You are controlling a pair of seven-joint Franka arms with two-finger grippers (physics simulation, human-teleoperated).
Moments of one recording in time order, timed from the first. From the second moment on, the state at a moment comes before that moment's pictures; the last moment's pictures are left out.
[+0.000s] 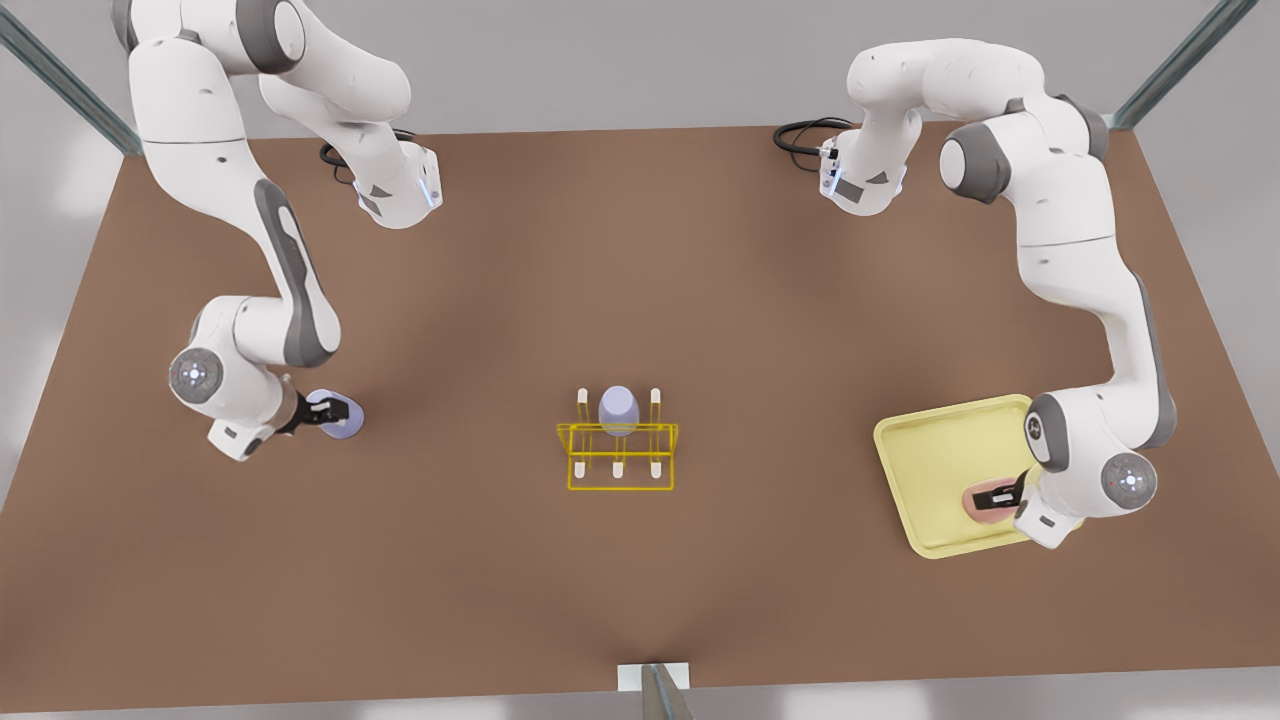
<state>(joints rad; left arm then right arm) 0.08 0.88 0.07 -1.26 0.03 2.04 -0.03 -0.07 0.31 -0.01 -2.10 -0.02 2.32 -0.24</state>
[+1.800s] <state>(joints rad) -0.22 0.88 -0.28 -0.99 -0.01 1.93 -0.59 -0.10 0.34 0.03 -2.26 -0.02 2.51 -0.33</state>
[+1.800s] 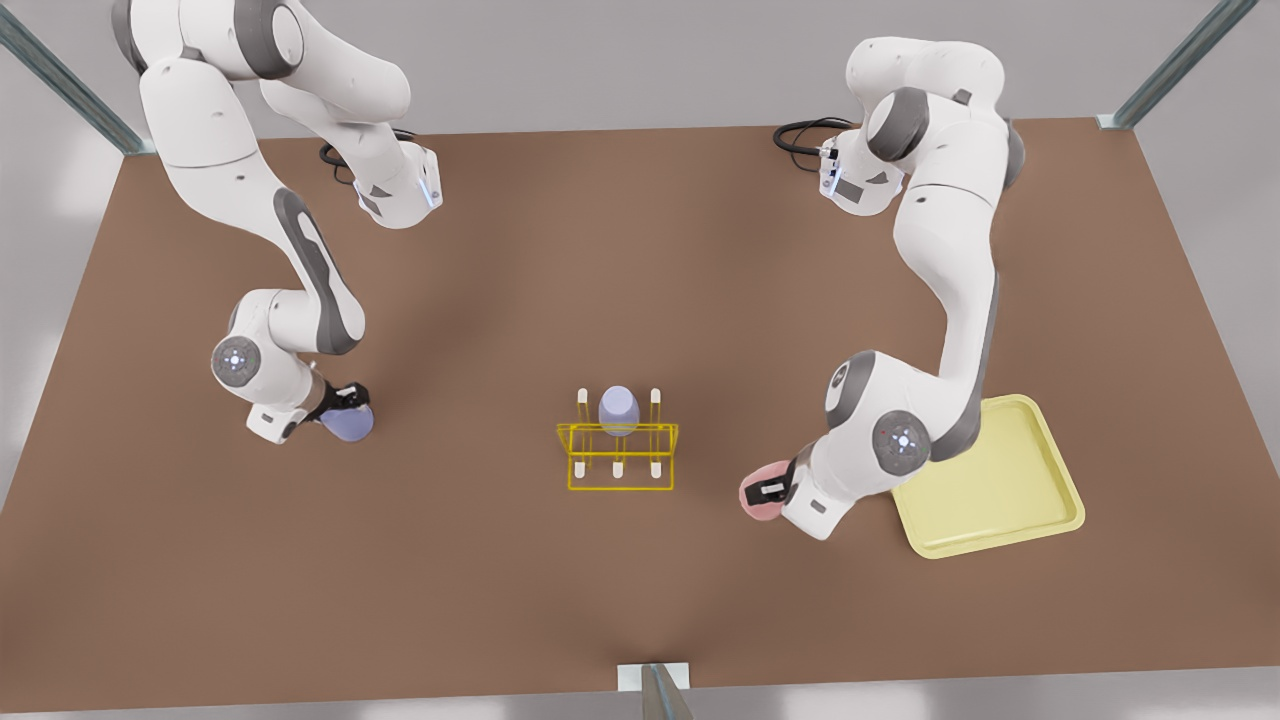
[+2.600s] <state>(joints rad) -0.41 0.92 -0.27 -0.97 -0.03 2.07 -1.09 -0.04 0.38 0.20 -1.97 0.26 2.33 -0.38</state>
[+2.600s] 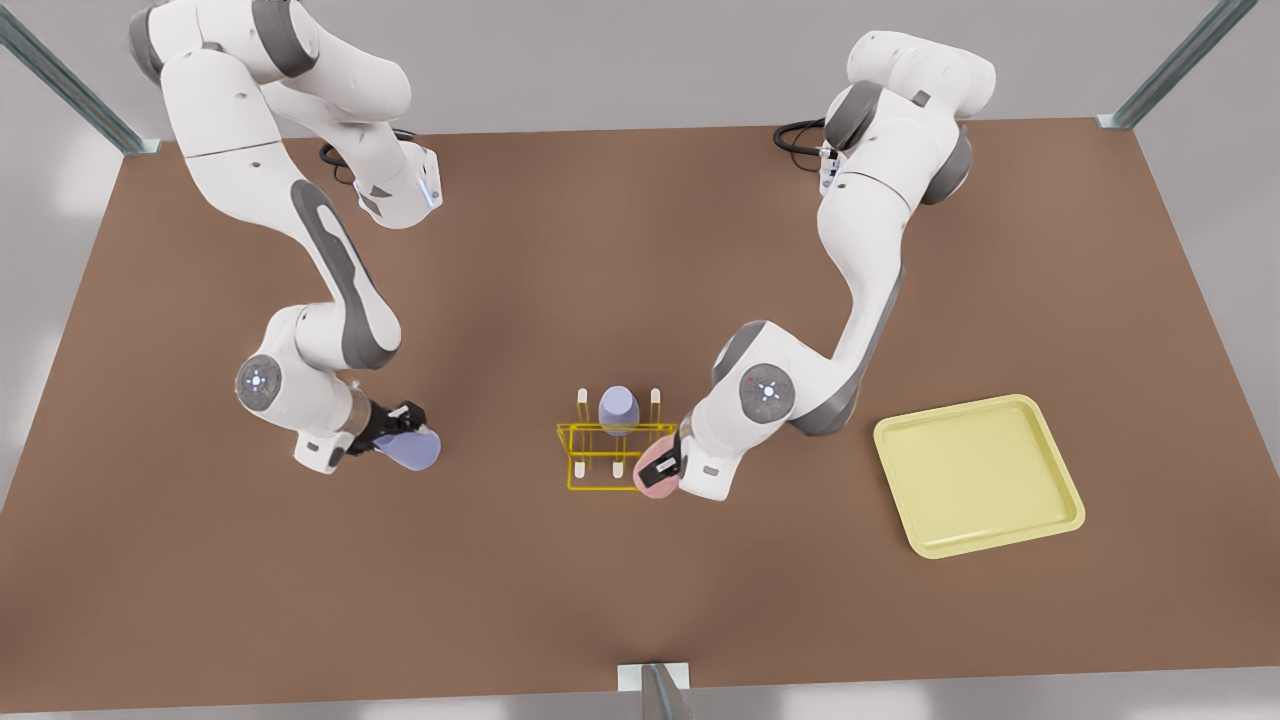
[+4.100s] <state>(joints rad) 0.01 0.35 -0.19 -1.30 0.07 1.35 -0.27 0.22 0.88 0.25 -1.14 0.56 1.90 -0.25</state>
